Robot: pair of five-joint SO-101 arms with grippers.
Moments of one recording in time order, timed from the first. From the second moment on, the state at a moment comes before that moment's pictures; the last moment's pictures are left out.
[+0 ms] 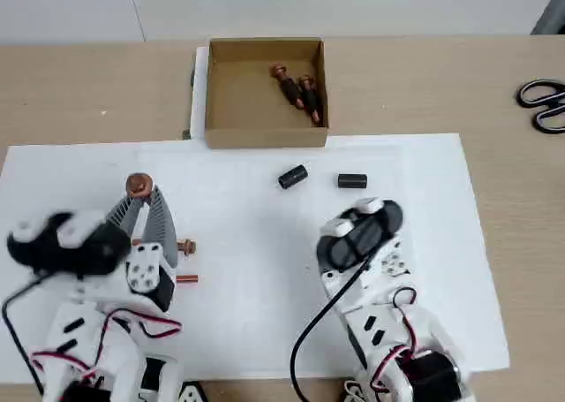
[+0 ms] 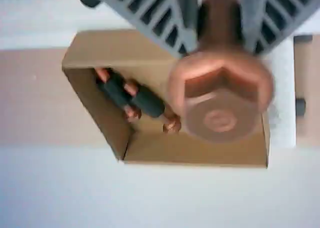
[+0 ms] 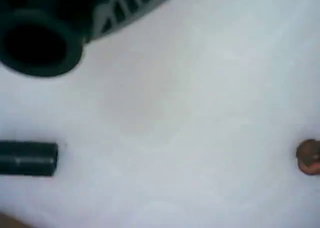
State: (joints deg) left arm 4.5 -102.5 62.5 59.6 11.6; right arm -25.2 -102.9 75.1 64.2 5.8
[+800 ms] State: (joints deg) left arm 17.7 -103.4 85.7 26.7 5.1; right arm -42.6 -102.8 85.7 47.3 13.9
